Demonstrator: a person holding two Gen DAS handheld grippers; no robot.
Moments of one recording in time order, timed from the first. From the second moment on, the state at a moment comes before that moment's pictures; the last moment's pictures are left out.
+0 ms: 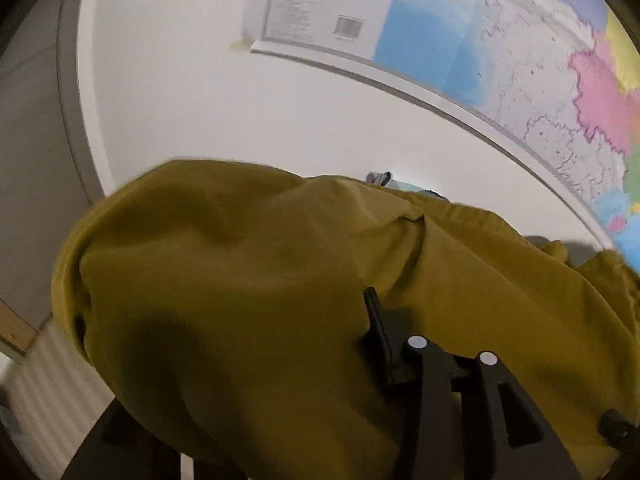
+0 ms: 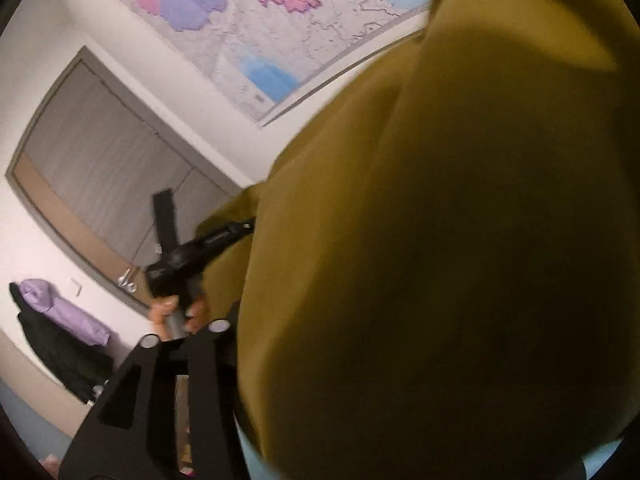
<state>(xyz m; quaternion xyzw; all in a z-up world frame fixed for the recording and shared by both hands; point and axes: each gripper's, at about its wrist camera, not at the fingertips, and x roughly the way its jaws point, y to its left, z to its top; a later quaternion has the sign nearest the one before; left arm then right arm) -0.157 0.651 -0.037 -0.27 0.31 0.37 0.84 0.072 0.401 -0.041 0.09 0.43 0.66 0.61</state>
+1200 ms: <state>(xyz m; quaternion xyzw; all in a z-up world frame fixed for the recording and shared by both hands) -0.227 0.588 -0.006 -0.19 0.28 0.41 0.85 0.095 0.336 -0.028 -0.05 0.39 0.60 0.70</state>
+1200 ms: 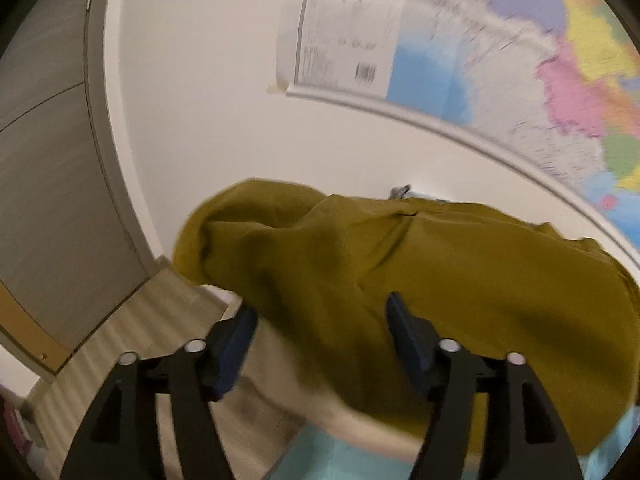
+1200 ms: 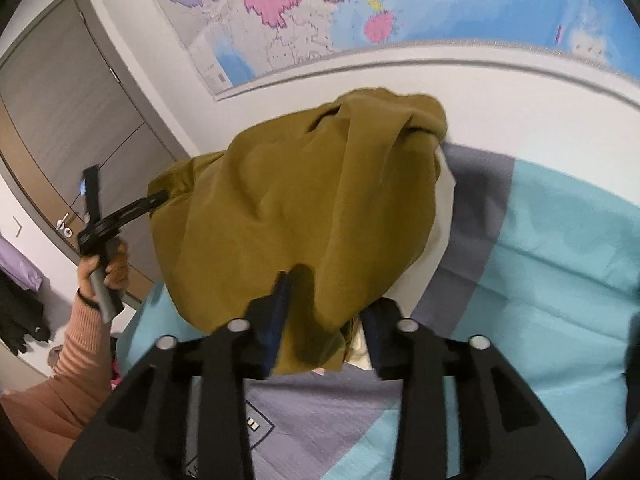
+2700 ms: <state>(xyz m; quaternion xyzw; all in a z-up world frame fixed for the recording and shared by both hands) -0.158 0.441 -0.013 -0.11 0.29 0.33 0.89 0.050 0.374 -0.037 -0.08 0.30 0.61 0.73</state>
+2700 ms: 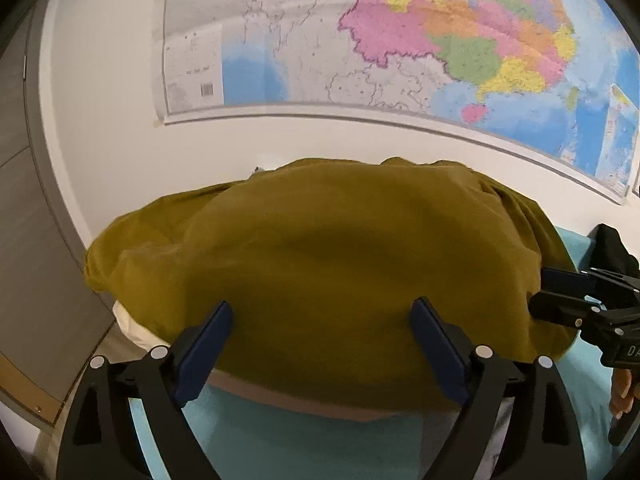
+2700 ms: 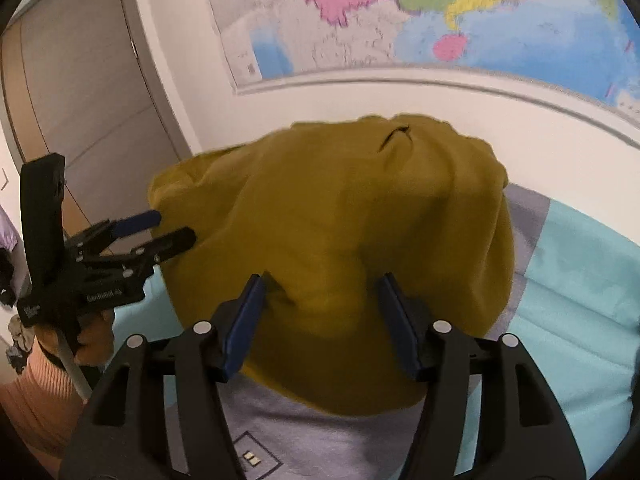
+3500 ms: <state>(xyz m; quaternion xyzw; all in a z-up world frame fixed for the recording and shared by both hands) -0.220 0.328 -0.019 -0.16 0.25 0.36 0.88 -0.054 0.262 -0.050 -0.10 0.24 0.61 0.75</state>
